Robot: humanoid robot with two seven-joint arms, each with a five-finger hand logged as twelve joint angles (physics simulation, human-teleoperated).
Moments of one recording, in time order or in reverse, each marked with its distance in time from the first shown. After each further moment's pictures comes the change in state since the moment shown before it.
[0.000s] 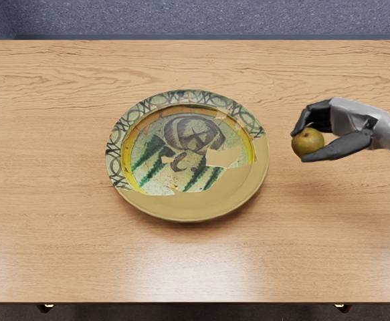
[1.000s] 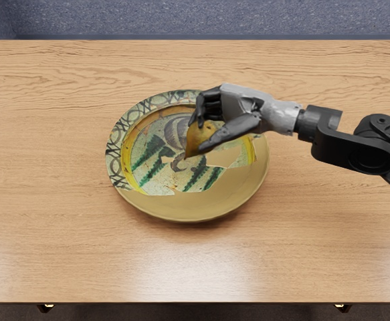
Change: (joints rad) left arm 0.000 0.000 0.000 0.000 0.000 0.000 0.000; right arm 0.235 0.543 -0.097 -0.311 0.039 0.094 -0.049
